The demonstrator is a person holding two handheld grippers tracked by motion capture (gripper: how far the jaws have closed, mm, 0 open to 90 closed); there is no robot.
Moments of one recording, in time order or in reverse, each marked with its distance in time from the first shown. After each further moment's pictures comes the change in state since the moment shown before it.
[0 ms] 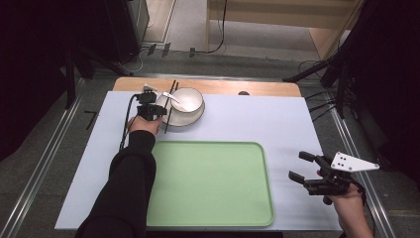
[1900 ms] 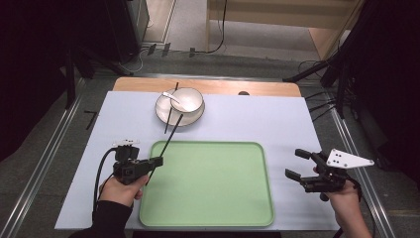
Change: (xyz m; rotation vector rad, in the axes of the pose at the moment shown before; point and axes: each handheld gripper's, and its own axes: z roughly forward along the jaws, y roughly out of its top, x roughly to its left) left arm -0.019 -0.161 -0.139 -0.029 -0.296 0.066; right arm -0.001 0.006 0.010 0.003 0.020 -0.021
